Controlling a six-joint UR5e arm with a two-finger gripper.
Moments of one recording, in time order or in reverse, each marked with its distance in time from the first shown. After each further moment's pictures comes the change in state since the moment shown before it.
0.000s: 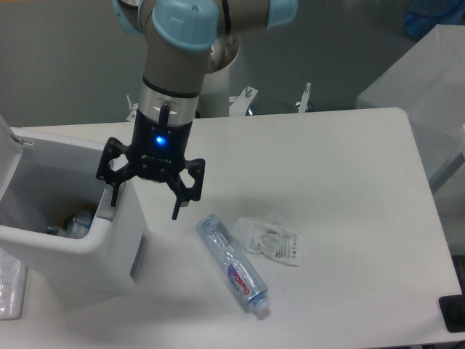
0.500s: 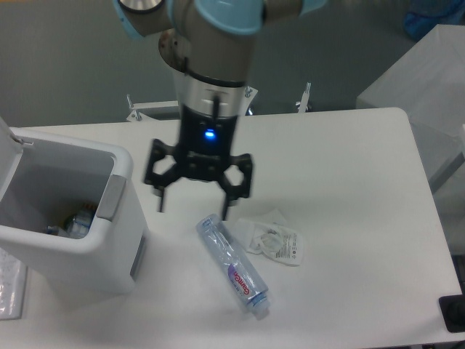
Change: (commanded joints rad) arm 0.216 -0.046 0.002 0.002 0.011 0.038
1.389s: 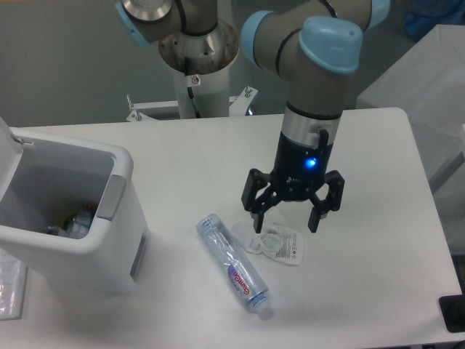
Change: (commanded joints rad) arm 0.054 -0.106 0.015 -0.005 0.162 0.206
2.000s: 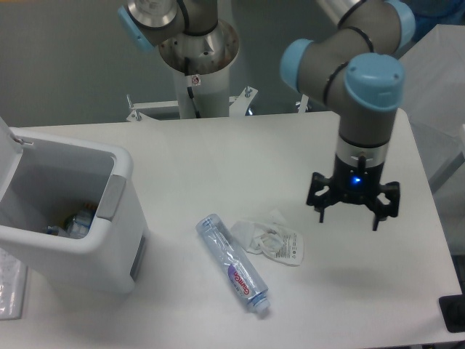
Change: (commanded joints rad) arm 0.132 -0.087 0.009 -0.002 0.125 0.663
